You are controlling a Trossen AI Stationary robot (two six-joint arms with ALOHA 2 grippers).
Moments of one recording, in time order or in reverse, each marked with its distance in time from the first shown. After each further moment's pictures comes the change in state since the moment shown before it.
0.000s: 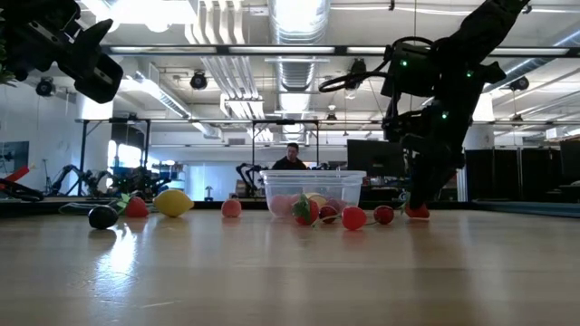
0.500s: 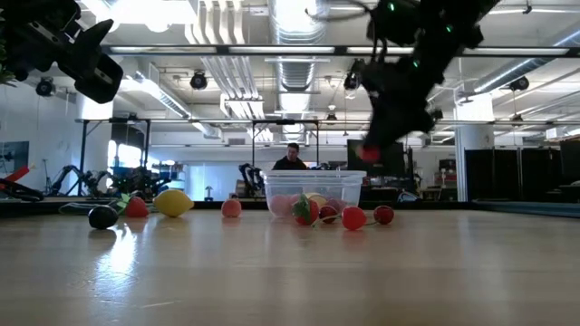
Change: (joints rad) left arm 0.000 0.000 0.000 0.000 -0.004 0.000; right arm -0.002 -0.080 0.197 -0.001 -0.025 0.038
